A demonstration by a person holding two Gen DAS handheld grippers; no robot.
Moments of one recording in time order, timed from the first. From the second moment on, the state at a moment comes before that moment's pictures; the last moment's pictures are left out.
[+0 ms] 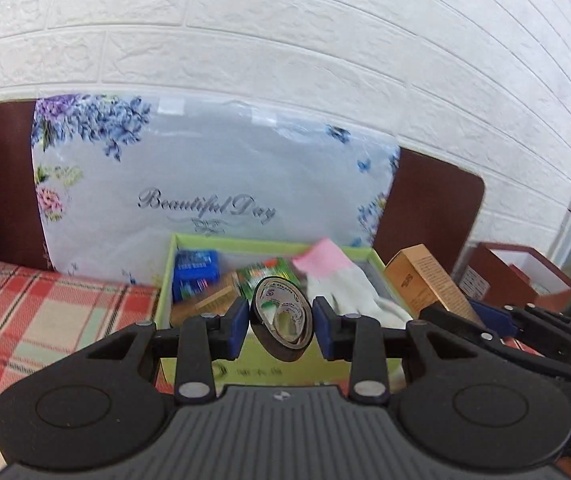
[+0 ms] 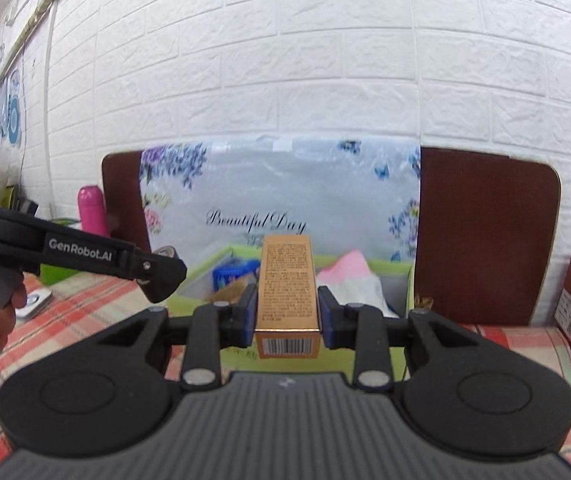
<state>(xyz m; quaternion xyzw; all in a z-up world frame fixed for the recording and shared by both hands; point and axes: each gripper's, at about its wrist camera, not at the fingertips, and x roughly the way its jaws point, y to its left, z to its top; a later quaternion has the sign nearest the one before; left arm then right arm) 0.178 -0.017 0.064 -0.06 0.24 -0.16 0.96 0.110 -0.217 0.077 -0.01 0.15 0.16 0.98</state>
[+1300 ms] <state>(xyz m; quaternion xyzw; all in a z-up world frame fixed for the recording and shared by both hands) 0.126 -0.056 0.018 -0.01 0.30 -0.12 0.95 0.079 -0.256 0.010 0.01 0.23 0.09 0.97</state>
